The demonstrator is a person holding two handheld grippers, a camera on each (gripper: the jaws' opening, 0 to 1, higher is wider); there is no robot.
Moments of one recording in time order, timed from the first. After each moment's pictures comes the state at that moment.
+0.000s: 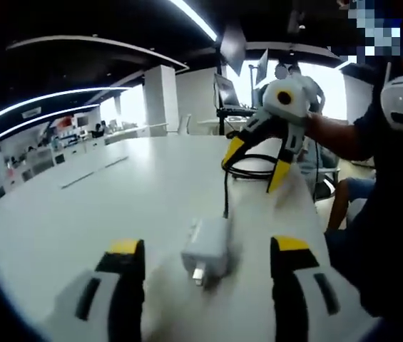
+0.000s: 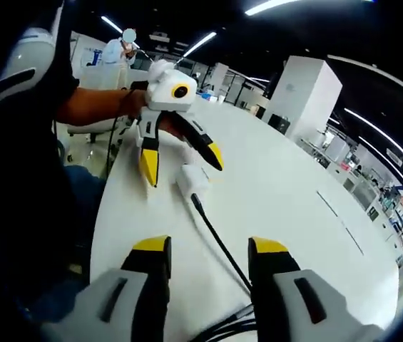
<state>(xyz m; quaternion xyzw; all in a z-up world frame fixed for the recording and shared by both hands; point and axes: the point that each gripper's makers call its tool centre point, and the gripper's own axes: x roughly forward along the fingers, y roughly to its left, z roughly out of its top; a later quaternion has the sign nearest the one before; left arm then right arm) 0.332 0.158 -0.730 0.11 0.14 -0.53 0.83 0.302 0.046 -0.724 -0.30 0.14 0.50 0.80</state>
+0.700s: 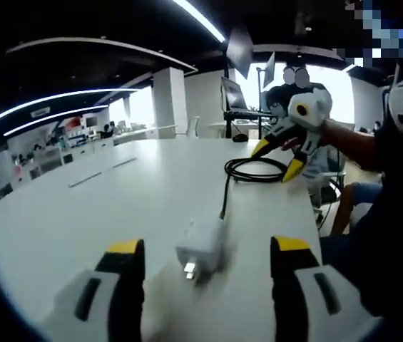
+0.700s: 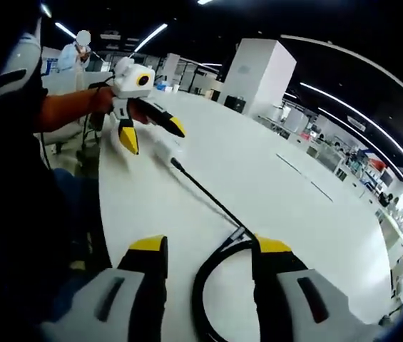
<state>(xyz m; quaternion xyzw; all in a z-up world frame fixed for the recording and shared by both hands) 0.323 0.164 -0.727 0.10 0.13 -0.50 0.85 0.274 -0.028 -0.732 -0.26 0.19 0.38 0.87</state>
